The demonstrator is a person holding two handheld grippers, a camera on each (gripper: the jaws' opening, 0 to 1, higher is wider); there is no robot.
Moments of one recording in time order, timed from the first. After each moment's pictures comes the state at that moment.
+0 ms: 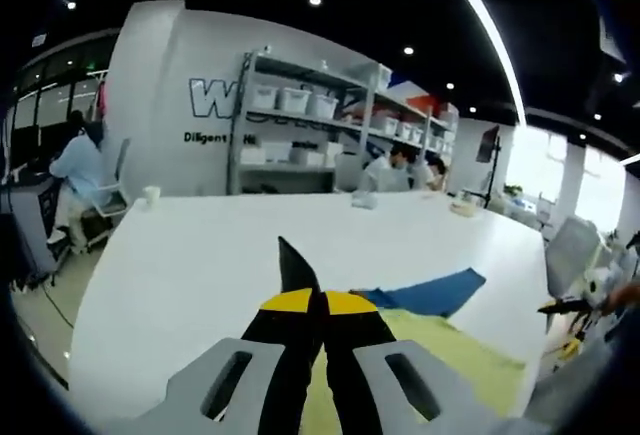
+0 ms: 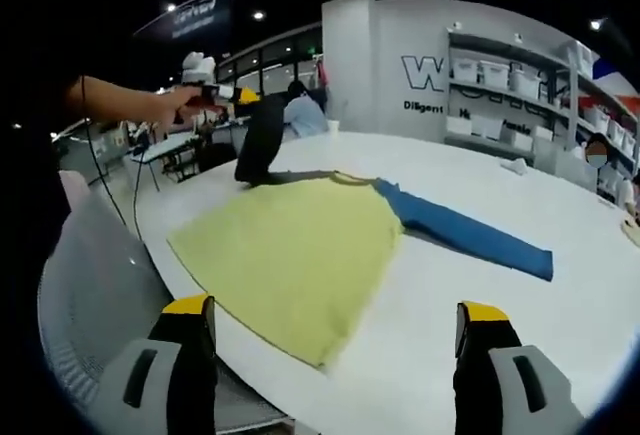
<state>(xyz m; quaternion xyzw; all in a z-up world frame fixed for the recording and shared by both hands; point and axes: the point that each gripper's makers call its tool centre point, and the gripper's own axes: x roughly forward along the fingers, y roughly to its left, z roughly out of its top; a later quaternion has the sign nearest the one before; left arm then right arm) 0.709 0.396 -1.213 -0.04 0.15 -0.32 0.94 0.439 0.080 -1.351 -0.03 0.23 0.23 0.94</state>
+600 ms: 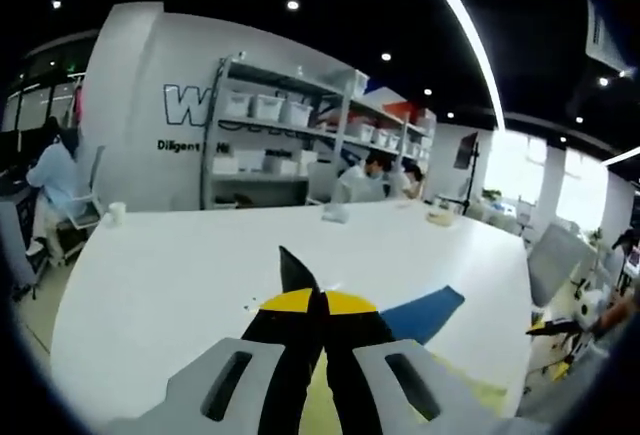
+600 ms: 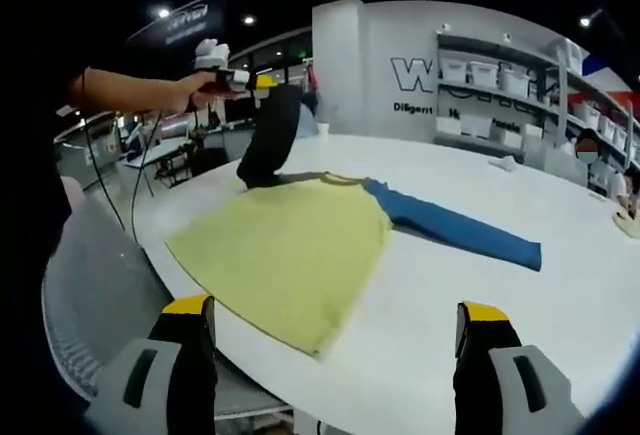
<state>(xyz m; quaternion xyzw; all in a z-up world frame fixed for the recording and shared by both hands) 0.724 0.327 -1.179 -0.05 0.13 -0.36 0.92 0.427 0.067 -1.353 -0.03 0.24 0.21 0.95</state>
